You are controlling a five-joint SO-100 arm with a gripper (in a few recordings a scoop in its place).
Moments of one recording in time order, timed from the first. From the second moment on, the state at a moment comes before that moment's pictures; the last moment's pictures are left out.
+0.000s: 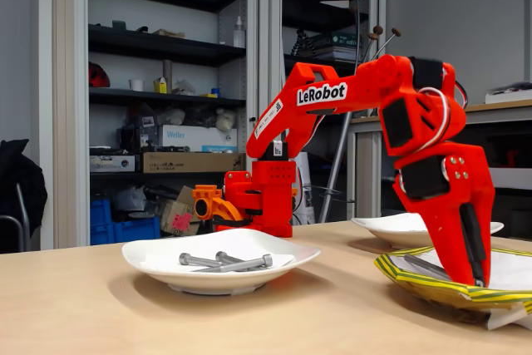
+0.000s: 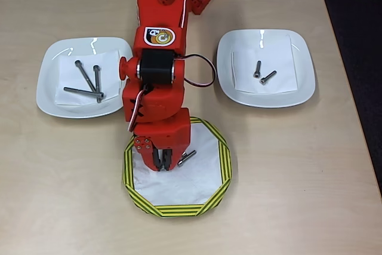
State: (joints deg) arm 2.1 40.7 36.4 76.0 75.5
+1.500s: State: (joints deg) arm 35.6 70.0 71.0 85.4 35.1
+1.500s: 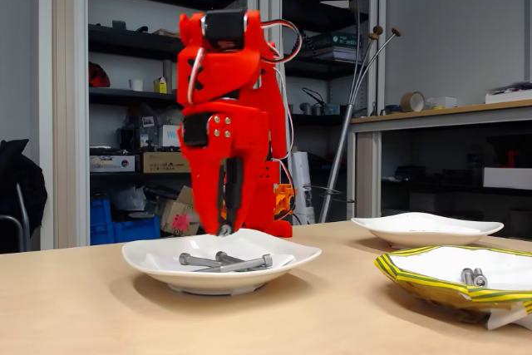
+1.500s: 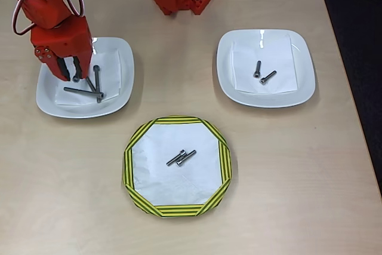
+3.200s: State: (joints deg) arm -6.2 63.4 74.0 52.6 114.8
